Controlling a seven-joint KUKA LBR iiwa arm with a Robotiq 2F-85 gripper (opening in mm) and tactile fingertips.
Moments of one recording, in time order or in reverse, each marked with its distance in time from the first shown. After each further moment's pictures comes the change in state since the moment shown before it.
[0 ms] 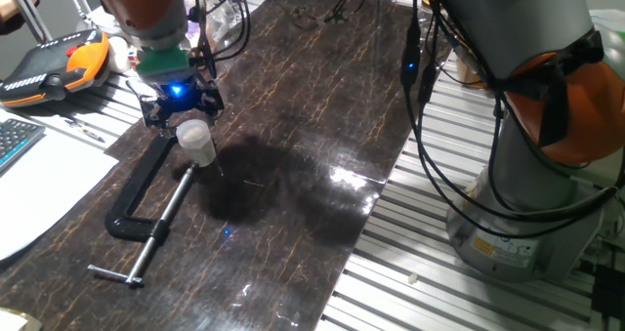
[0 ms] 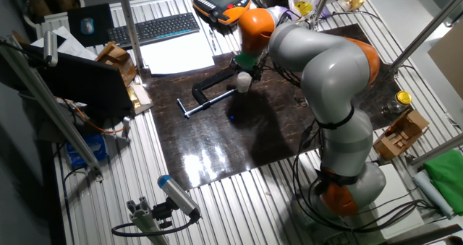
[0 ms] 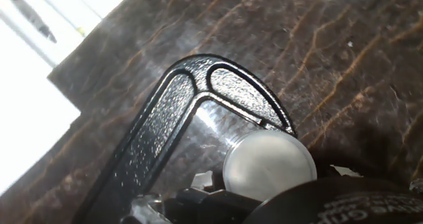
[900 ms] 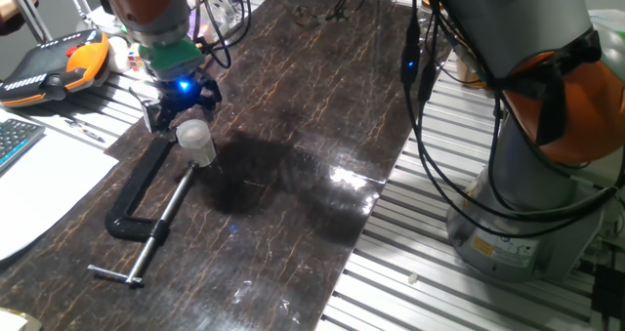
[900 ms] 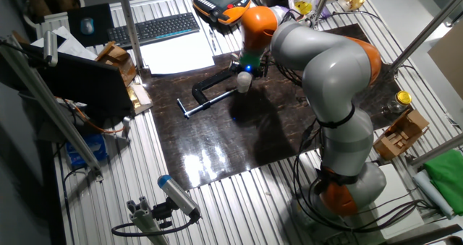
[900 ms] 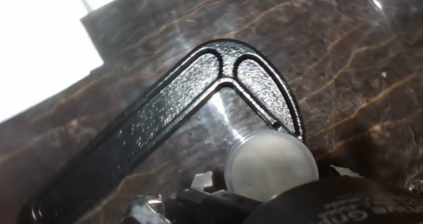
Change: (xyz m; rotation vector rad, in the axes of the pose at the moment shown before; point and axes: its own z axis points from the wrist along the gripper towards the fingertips) arm 0.000 0.000 -0.001 -0.023 0.029 -0.302
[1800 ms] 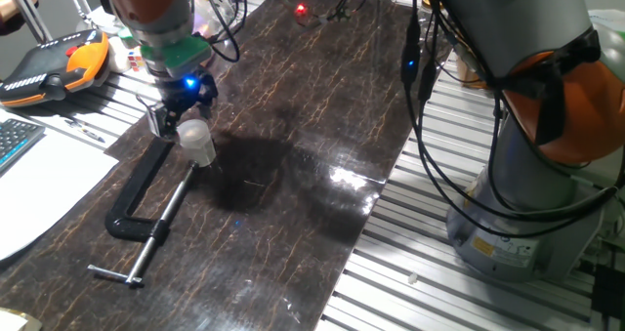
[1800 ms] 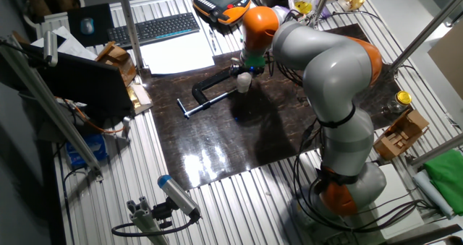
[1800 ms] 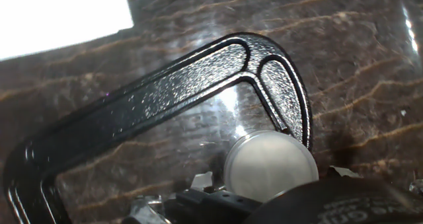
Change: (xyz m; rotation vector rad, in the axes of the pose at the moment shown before) arm 0.001 -0.001 0.002 -0.014 0.005 -0.304
